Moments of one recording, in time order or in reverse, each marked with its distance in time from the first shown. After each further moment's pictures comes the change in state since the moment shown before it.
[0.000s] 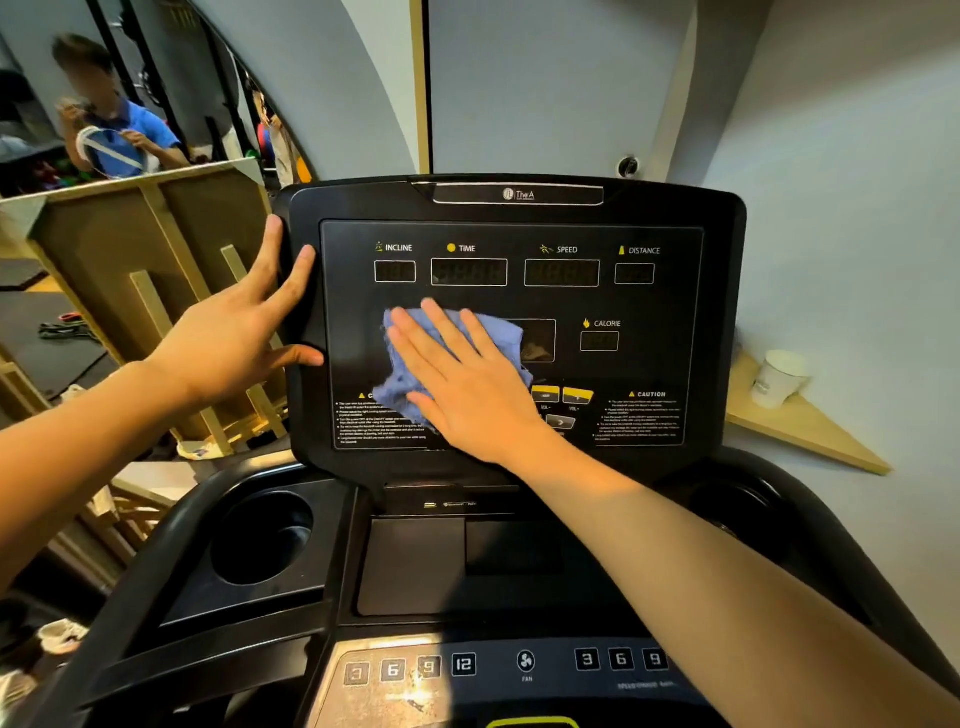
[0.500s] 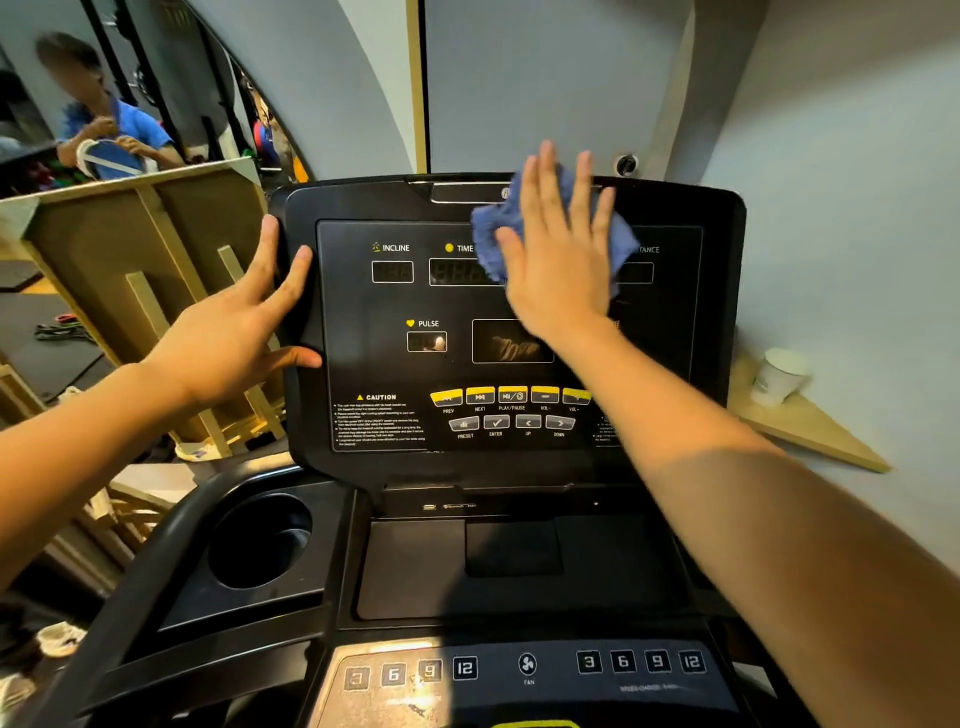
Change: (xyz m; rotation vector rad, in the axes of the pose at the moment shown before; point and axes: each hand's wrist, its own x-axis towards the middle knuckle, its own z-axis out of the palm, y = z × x) left_hand 0.001 0.000 -0.002 0.005 -0.026 0.001; right_hand 0.044 0.107 -0.042 0.033 0.105 0.590
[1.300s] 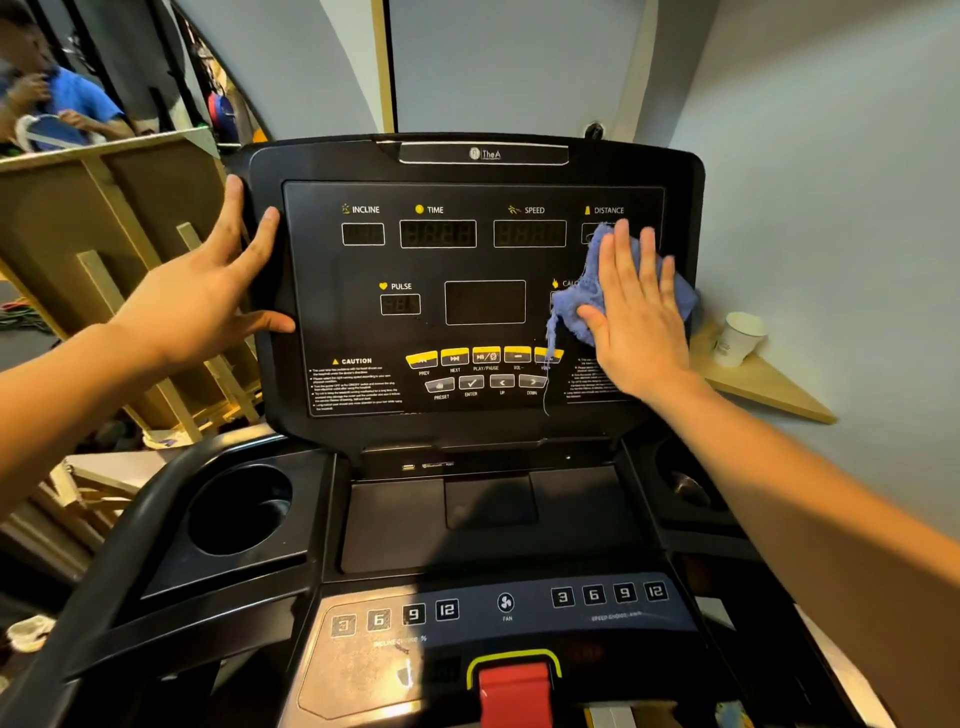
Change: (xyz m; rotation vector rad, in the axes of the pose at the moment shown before) left_hand 0.002 -0.004 0.004 0.022 0.020 0.018; right_hand -0.109 0.113 0.014 -0.064 -0.167 -0.011
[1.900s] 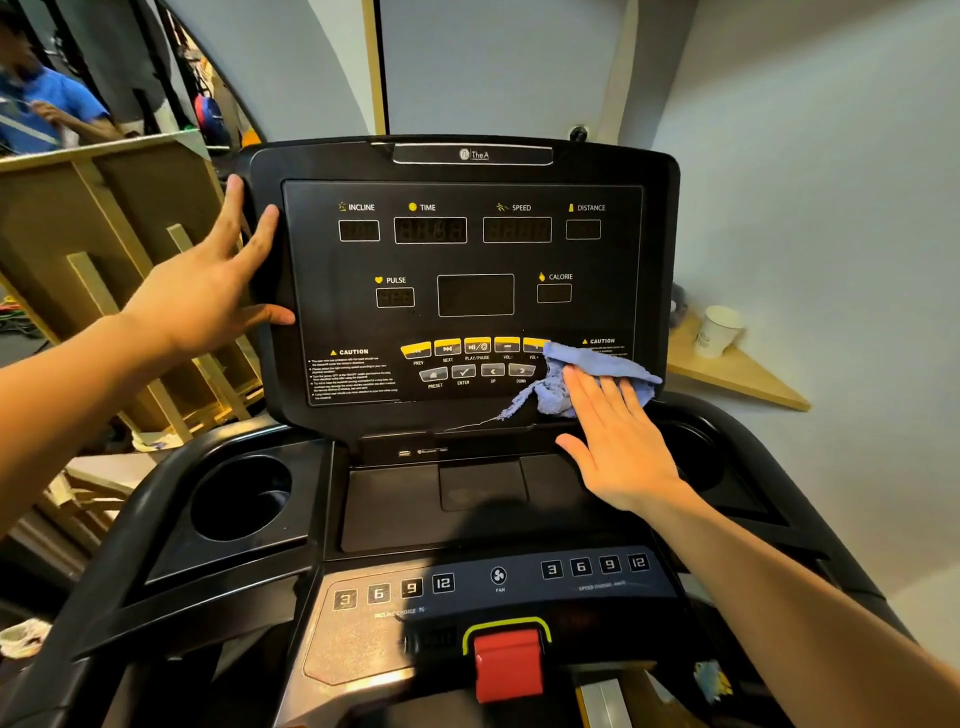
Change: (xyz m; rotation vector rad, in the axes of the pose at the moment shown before) left_hand -0.001 0.007 -0.003 -0.026 -0.005 -0.060; right_hand -0.137 -0.019 0.024 0.032 -0.240 -0.114
